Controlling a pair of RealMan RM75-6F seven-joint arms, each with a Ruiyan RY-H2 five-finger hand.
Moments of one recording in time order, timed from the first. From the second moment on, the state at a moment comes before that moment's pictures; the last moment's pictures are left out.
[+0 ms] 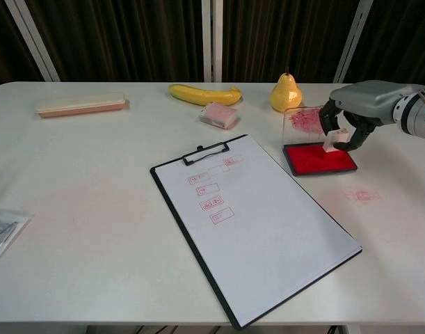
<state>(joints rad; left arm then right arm) -0.10 -1.14 0.00 -1.48 1.55 1.46 -0.12 0.75 -1.57 0.16 -1.12 -1.19 0.71 -0.26</state>
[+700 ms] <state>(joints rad) -0.10 -1.13 0.00 -1.51 1.56 1.47 -0.11 0.73 -1.48 0.17 -1.27 -1.26 0.83 -0.18</state>
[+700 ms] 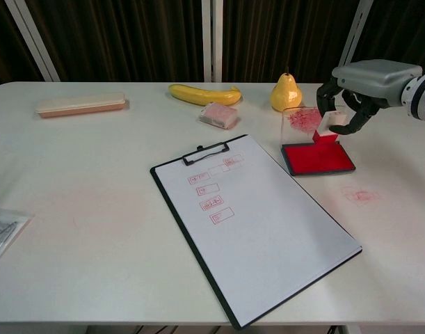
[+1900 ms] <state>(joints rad) -0.10 -1.14 -0.01 -1.48 1.53 1.46 -0.11 0.90 -1.53 0.01 -1.46 -1.69 0.80 -0.10</state>
